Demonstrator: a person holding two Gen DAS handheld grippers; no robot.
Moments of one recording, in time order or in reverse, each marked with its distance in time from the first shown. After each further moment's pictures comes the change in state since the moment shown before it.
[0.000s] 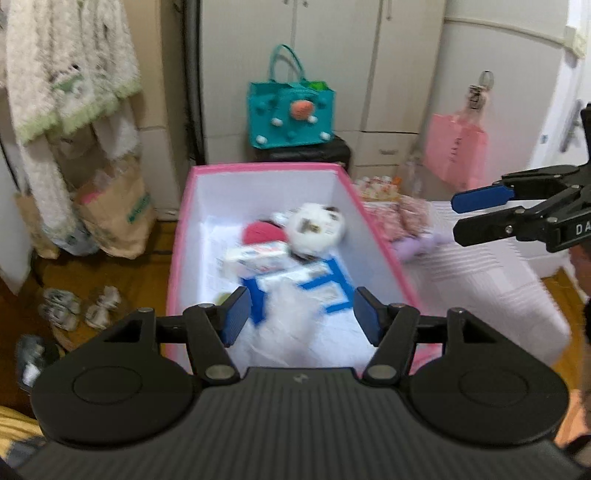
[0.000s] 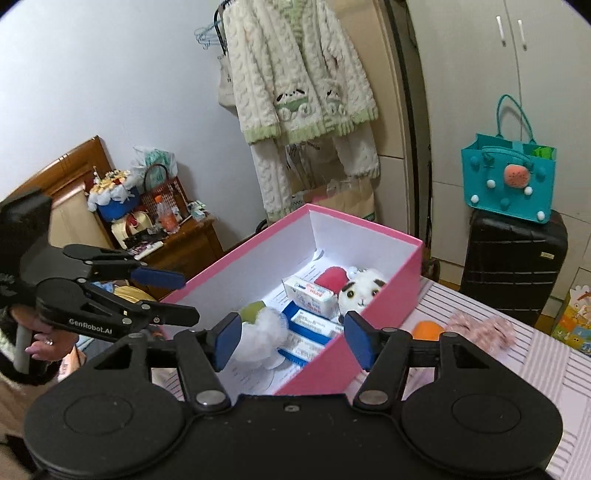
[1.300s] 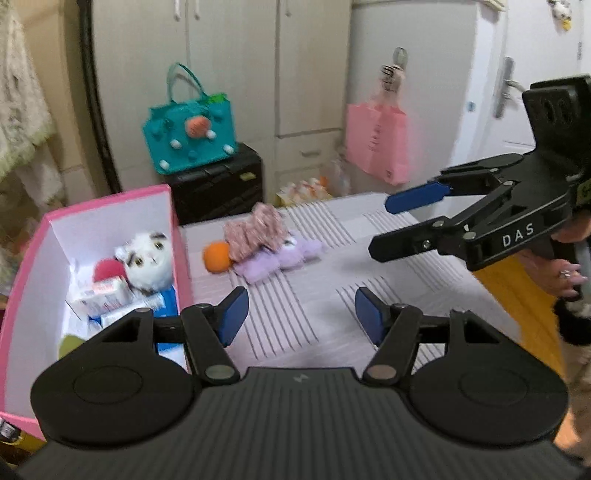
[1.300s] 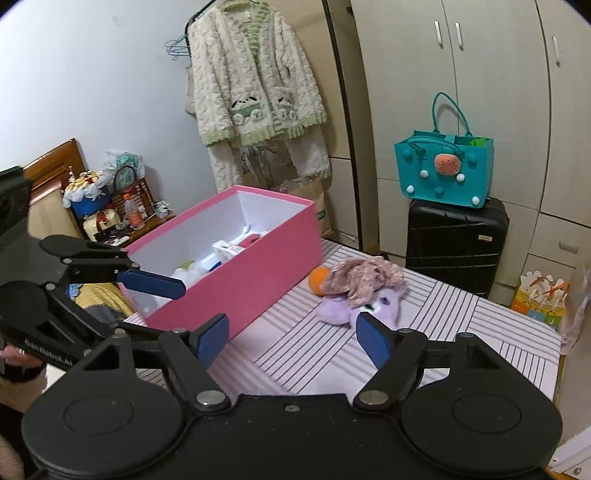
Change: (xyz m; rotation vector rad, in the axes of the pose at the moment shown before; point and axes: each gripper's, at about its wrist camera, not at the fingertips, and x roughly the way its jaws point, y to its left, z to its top) left arm 0.053 -0.172 -0.002 0.170 -0.064 -0.066; right arm -0.072 -0.085 -0.069 0.003 -0.036 -0.101
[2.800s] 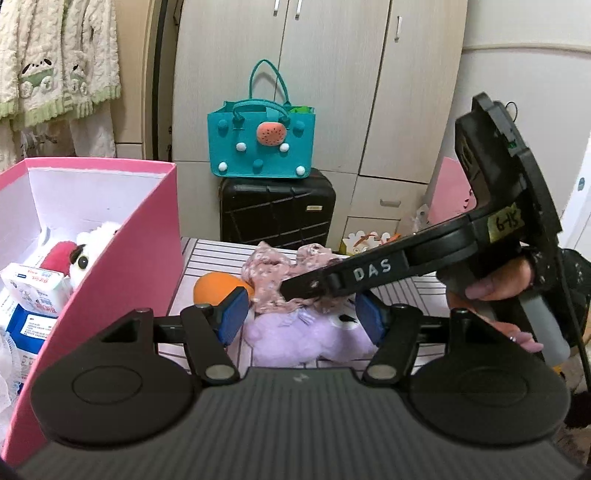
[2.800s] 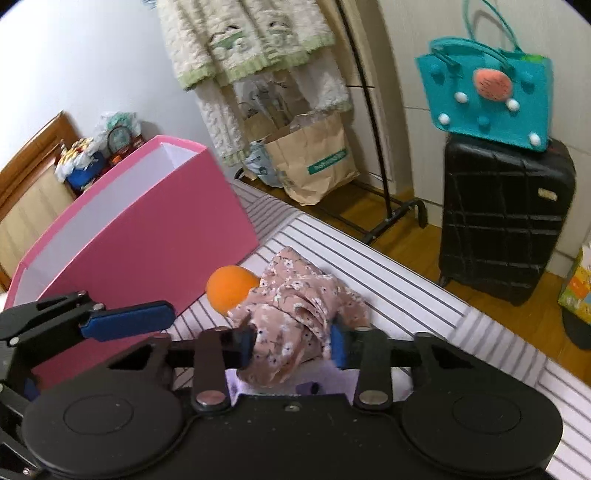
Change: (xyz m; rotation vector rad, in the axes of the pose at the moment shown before) left arm 0.149 0.010 0.006 -0.286 -0.140 0.182; right arm 0.197 -0.132 0.035 0.051 0.220 0.180
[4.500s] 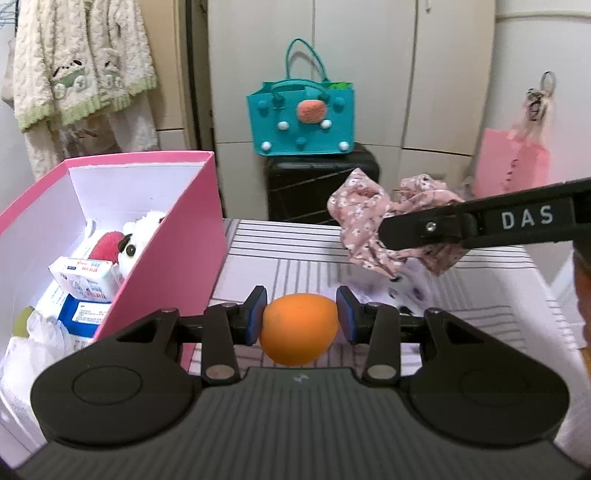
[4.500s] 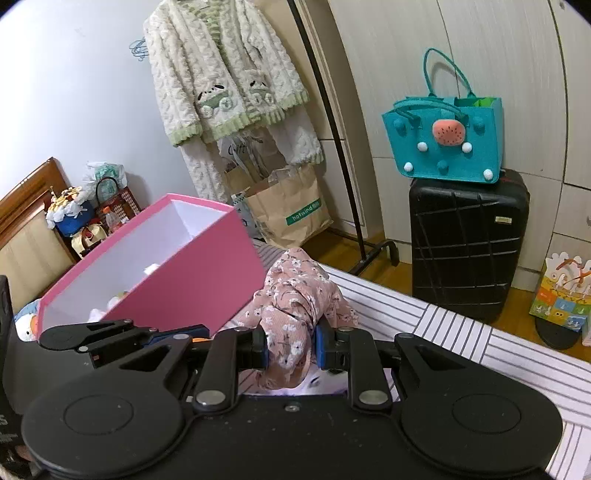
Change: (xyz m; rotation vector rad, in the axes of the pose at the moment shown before) left arm -0.011 -0.008 0.007 0.025 0.097 0.163; right arm -0.073 0.046 -0.022 0.026 -0.185 -0.099
